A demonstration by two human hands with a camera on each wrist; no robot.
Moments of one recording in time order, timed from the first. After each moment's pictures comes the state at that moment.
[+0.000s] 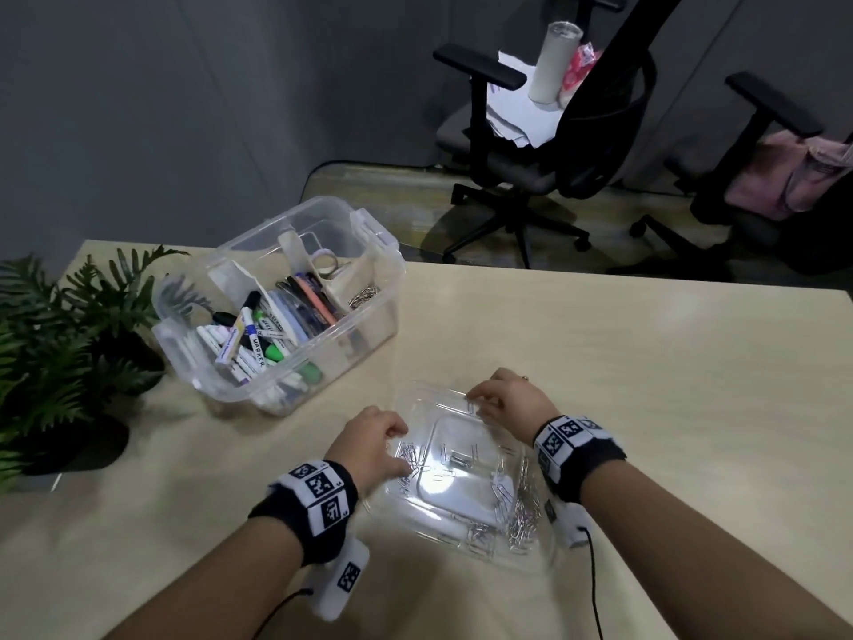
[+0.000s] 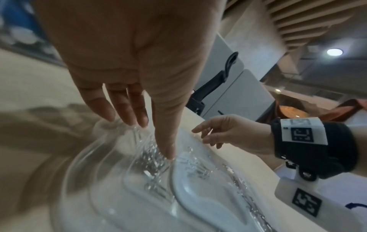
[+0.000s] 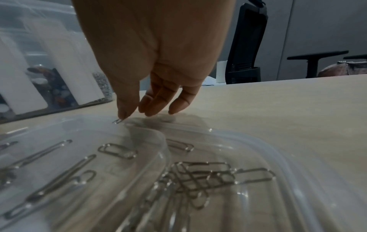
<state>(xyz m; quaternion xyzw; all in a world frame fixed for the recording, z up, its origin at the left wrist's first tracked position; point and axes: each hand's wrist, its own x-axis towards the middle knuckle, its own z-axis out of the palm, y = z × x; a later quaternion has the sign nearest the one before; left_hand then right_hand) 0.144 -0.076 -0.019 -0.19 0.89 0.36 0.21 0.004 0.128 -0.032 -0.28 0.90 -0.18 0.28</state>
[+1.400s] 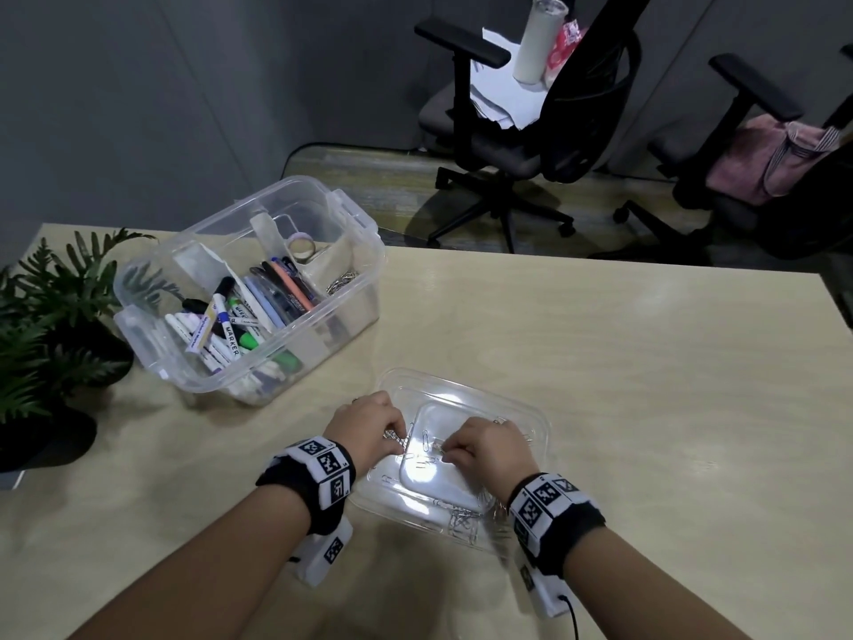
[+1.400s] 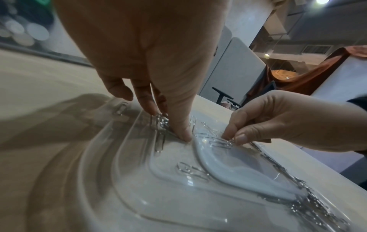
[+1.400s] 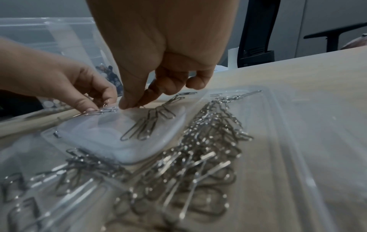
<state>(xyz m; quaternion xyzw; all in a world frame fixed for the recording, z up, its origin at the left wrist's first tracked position) 0.128 -0.067 -0.041 -0.06 0.94 0.26 0.21 0.079 0.138 -0.039 -0.27 0.91 -0.16 0.26</state>
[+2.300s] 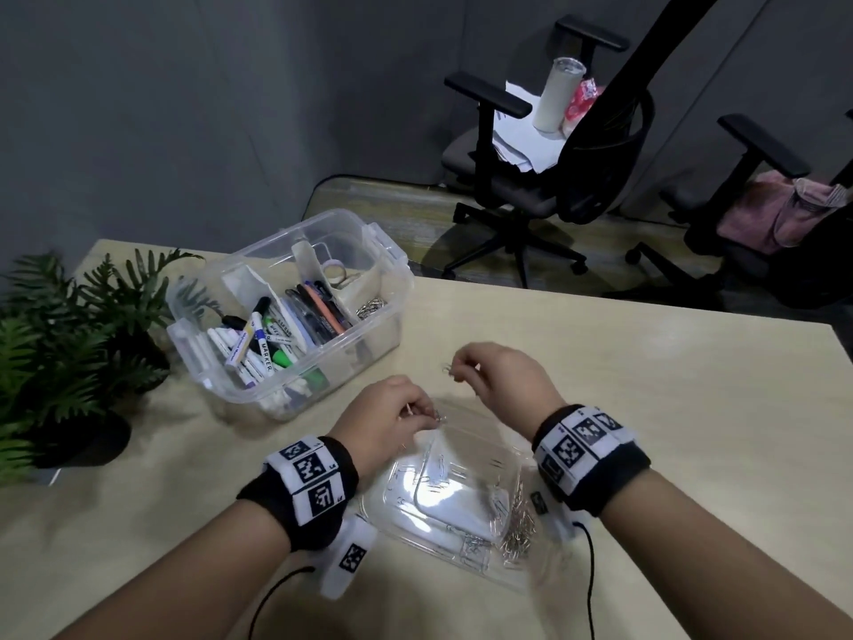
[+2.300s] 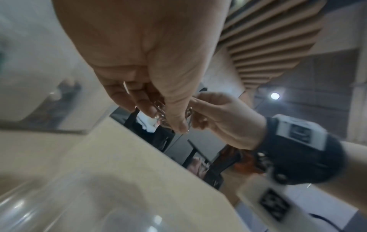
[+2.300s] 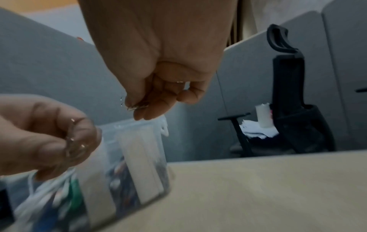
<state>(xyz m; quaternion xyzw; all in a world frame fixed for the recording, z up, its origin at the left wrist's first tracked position) 0.121 -0.073 0.044 -0.09 0.88 0.46 0.06 0.014 0.086 0.071 -0.34 0.90 -0.23 0.14</state>
